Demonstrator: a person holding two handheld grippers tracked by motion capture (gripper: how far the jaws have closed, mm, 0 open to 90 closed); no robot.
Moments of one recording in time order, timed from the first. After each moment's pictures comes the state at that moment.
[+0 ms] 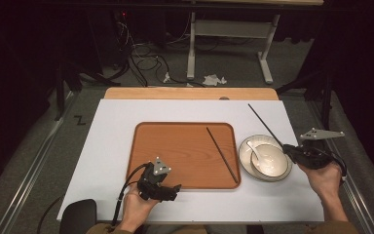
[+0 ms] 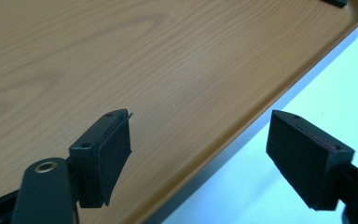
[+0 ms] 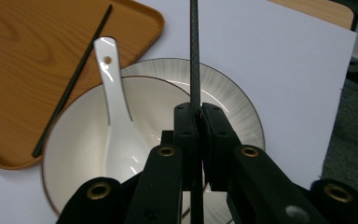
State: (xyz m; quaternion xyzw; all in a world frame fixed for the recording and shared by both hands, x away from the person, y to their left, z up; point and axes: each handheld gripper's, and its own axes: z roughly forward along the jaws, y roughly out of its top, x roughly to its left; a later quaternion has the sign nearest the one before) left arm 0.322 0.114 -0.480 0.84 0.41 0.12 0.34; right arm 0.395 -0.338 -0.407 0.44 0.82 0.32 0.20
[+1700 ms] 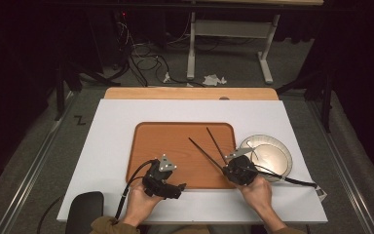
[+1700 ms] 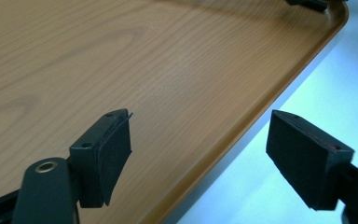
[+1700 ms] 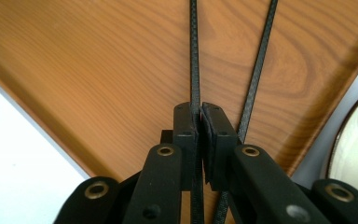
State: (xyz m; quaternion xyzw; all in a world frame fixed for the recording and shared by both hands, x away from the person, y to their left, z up) left arm 0.332 0.104 -0.478 0.85 0.39 0.10 0.34; right arm 0.380 -0.170 -0.480 0.39 0.88 0.26 0.12
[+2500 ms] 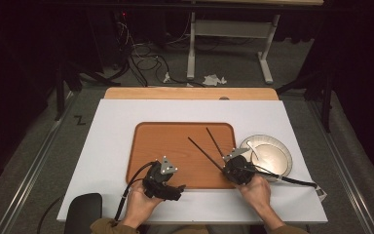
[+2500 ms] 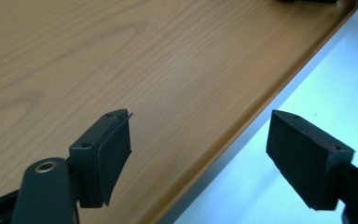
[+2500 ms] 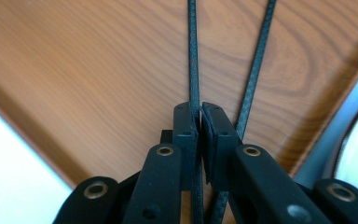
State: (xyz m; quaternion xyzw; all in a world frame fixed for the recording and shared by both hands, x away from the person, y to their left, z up) left arm 0.327 0.102 -0.479 0.86 0.38 0.12 0.33; right arm 0.385 -0.166 -0.490 0.38 0.89 0.23 0.14
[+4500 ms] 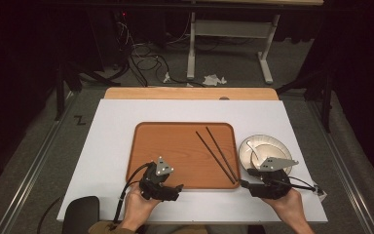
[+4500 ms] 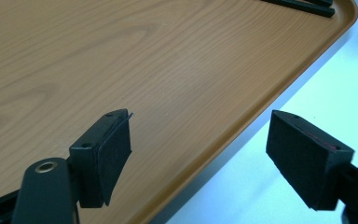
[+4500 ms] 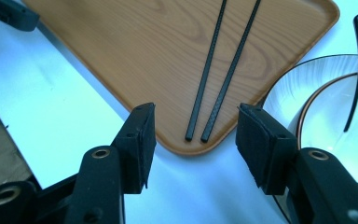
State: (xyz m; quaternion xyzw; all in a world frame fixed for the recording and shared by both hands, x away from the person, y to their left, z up) left arm 0.321 0.109 -0.477 0.84 0.40 0.13 0.34; right arm 0.331 -0.240 -0.443 0.34 0.86 0.35 0.13
